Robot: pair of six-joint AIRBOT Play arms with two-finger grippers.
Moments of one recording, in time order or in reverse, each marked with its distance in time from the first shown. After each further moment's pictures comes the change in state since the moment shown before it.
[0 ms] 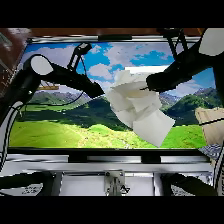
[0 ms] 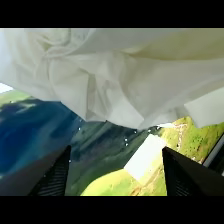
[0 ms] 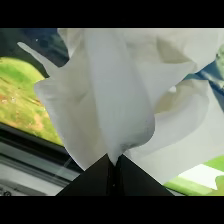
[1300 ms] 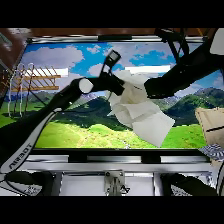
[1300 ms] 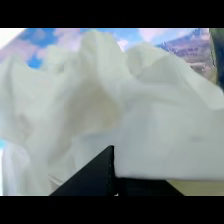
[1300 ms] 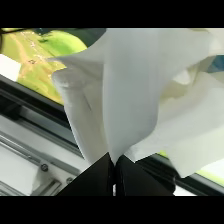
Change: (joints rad) left arm -0.172 -0.170 -0.019 -0.044 0.647 0.174; right arm 0.001 0.044 0.003 0.111 0.078 0.032
